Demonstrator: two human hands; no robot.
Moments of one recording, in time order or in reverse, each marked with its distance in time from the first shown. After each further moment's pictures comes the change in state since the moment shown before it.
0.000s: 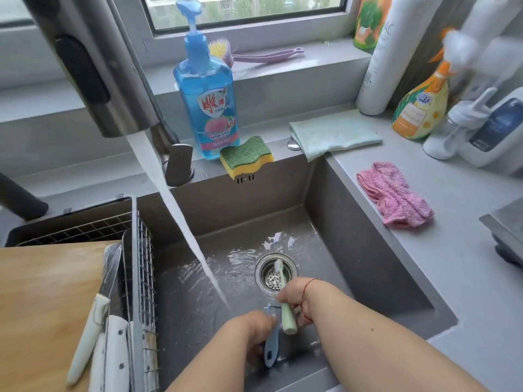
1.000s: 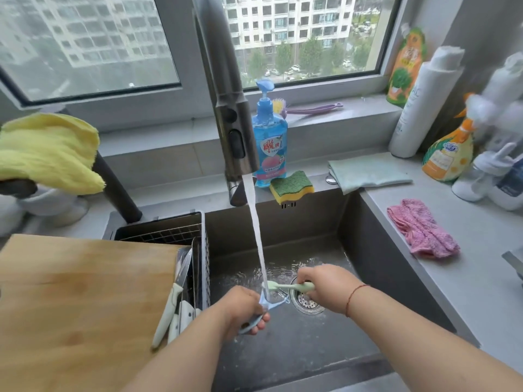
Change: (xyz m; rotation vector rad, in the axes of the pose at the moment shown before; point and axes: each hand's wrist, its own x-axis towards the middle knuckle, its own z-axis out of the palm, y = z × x) left_hand -0.104 -0.038 -0.089 -0.391 0.145 0.335; right_hand -0.135 -0.025 0.006 -1.250 0.497 -0.849
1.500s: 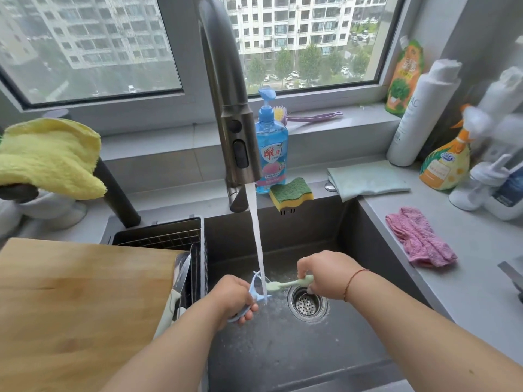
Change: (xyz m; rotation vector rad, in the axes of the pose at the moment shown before) left_hand 0.001 0.022 -0.021 0.030 0.089 0.053; right_hand 0.005 -0.003 -0.042 -0.121 0.037 -0.025
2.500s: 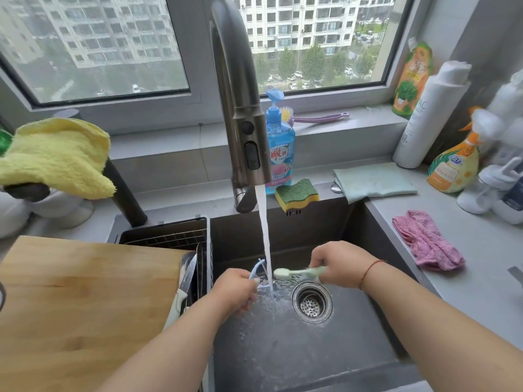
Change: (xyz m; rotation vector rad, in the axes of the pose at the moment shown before) left_hand 0.001 0.008 -0.009 0.110 0.161 0.096; right_hand 0.006 0.014 -0.011 0.180 0.024 0.063
